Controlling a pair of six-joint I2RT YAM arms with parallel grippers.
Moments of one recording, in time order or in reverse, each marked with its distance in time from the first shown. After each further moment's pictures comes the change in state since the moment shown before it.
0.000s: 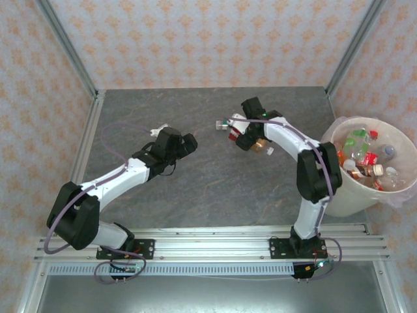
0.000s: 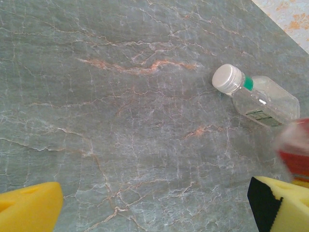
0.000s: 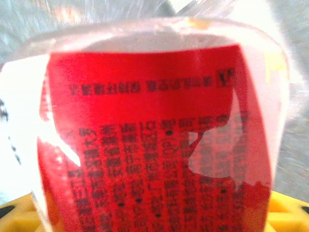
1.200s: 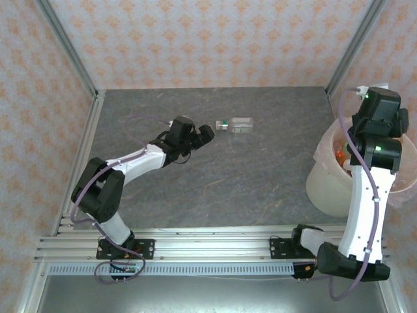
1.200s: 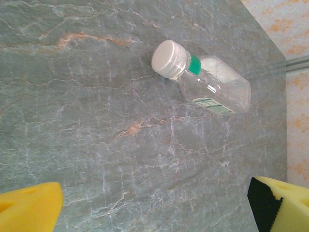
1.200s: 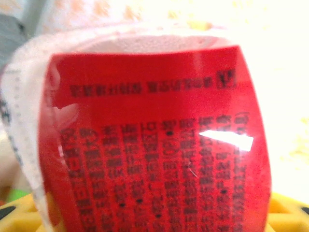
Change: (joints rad) left arm -0.002 0.263 0.177 0.150 0.222 -0.053; right arm -0.645 -0.704 0.126 -0.220 0.630 0.016
